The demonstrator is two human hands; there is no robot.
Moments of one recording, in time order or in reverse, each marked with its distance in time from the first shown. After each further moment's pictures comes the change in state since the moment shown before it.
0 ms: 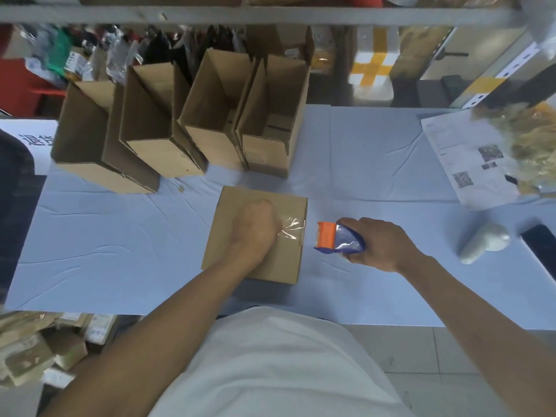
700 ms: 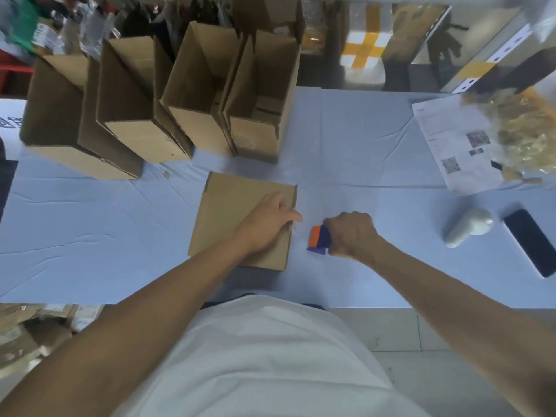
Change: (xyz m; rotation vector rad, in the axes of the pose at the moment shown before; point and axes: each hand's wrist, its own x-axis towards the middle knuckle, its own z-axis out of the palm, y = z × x) left_hand -0.004 0.011 0.024 -0.661 -0.397 0.062; right_hand 0.022 -0.045 0.005 -0.319 -0.266 0.169
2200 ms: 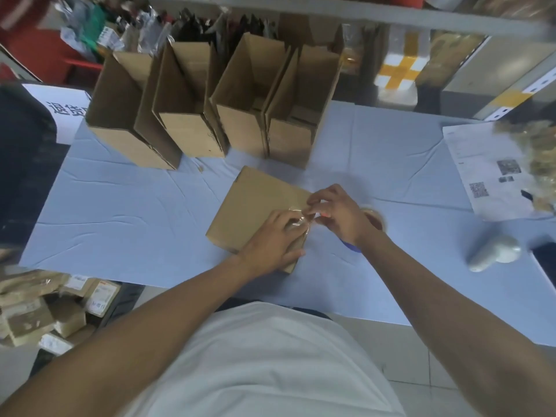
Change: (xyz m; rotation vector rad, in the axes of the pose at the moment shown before) left_hand -0.049 -0.058 -0.012 0.690 0.147 0.611; right_hand 0.055 -0.030 0.005 0.392 0.614 -0.595
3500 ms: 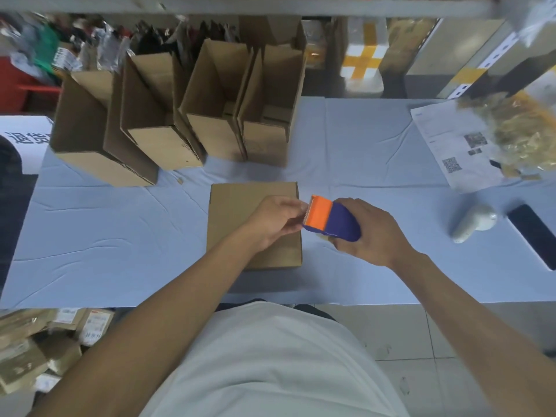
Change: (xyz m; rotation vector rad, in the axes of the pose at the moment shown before) left_hand 0.055 0.041 -0.049 -1.243 -0.138 -0.798; right_hand -0.079 -0.049 -0.063 0.069 0.010 0.477
